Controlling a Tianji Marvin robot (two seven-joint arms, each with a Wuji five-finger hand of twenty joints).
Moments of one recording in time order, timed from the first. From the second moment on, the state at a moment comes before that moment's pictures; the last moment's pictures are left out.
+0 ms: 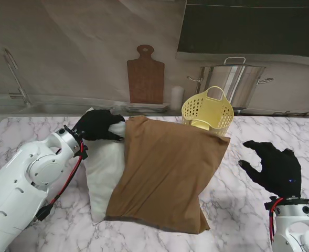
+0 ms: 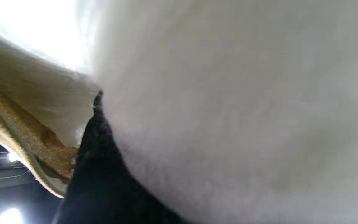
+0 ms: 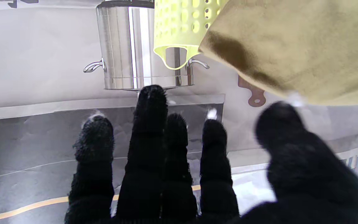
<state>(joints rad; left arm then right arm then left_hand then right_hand) 1.33 -1.04 -1.28 -1.61 0.90 -0.42 -0.07 -2.08 -1.13 1.67 -1.96 -1.09 0.01 -0.49 1.09 -0.40 -0.04 -0.04 0.64 0.04 0.74 0.64 1.09 0.07 0.19 0.72 0.98 0.14 0.57 0.69 0.63 0.03 0.03 0.66 0.49 -0.40 0.63 -0.11 0.52 -0.06 0.44 0.51 0.68 0.05 0.57 0.58 0.93 -0.01 0.73 0.66 0.45 0.28 1.26 0.61</state>
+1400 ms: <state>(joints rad) 1.36 -1.06 -1.31 -1.65 0.92 -0.49 0.00 -1.88 -1.12 1.59 -1.82 -1.02 -0.27 -0.48 1.09 -0.40 -0.04 -0.04 0.63 0.04 0.75 0.64 1.08 0.08 0.20 0.72 0.98 0.14 0.57 0.69 0.62 0.03 0.03 0.67 0.59 -0.81 1.20 -0.08 1.31 0.28 1.13 0.92 1.07 0.04 0.65 0.77 1.04 0.05 0.59 0.67 0.39 0.42 1.01 0.58</state>
